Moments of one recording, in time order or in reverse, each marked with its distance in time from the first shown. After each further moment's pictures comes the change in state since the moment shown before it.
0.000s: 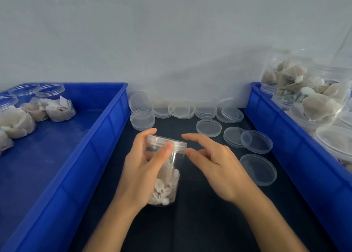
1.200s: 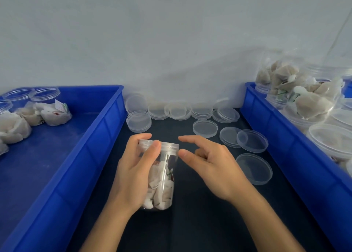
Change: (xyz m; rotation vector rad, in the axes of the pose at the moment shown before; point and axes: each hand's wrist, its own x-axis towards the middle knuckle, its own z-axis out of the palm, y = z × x) left_hand 0.000 0.001 -0.003 0.013 0.020 -0.030; right_hand 0.002 0.007 0.001 0.054 0.042 0.007
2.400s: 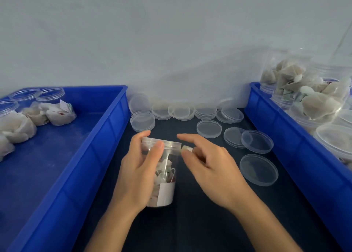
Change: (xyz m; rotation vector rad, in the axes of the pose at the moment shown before) left_hand 0.002 -0.001 -0.003 -0.001 -0.003 -0.012; right_hand -0.006 -0.017 0.013 -0.046 0.044 -0.031
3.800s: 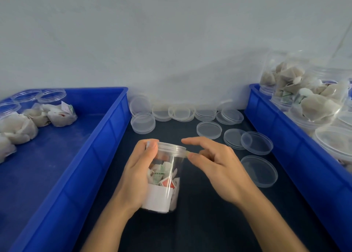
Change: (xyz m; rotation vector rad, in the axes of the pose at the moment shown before) left_hand 0.002 0.002 -0.003 -0.270 -0.135 -0.142; right_hand 0.003 0.012 -0.013 0.135 -0.044 0.046
